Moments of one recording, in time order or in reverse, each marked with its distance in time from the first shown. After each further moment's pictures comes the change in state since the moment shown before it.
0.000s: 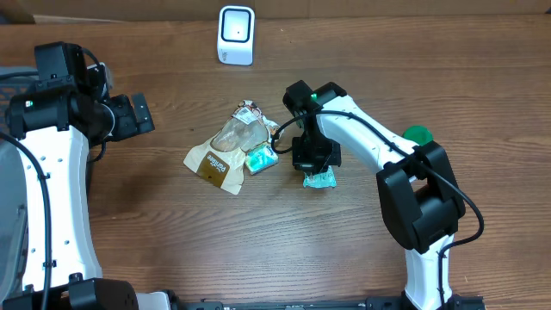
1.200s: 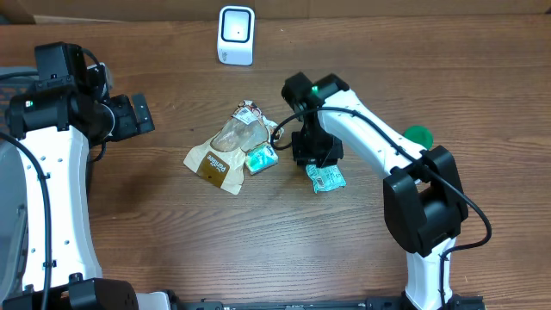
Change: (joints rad) left arm 0.000 0.000 0.000 0.000 0.000 0.000; right arm 0.003 -0.022 0.109 -0.134 0.053 -0.038
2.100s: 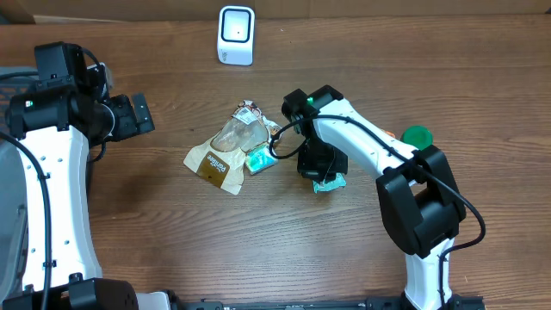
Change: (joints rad) left arm 0.000 0.000 0.000 0.000 0.000 0.000; right arm 0.027 0.000 -0.130 0.003 0.065 0.155
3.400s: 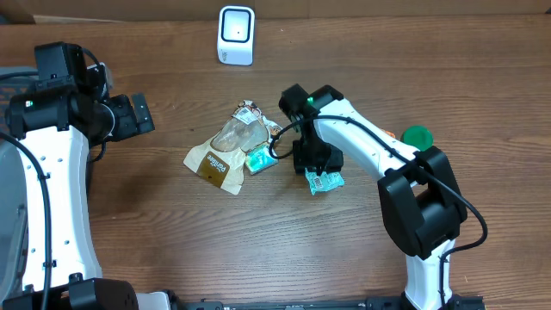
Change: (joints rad) left arm 0.000 0.000 0.000 0.000 0.000 0.000; right arm 0.001 -0.010 0.026 0.083 -0.014 -0.145
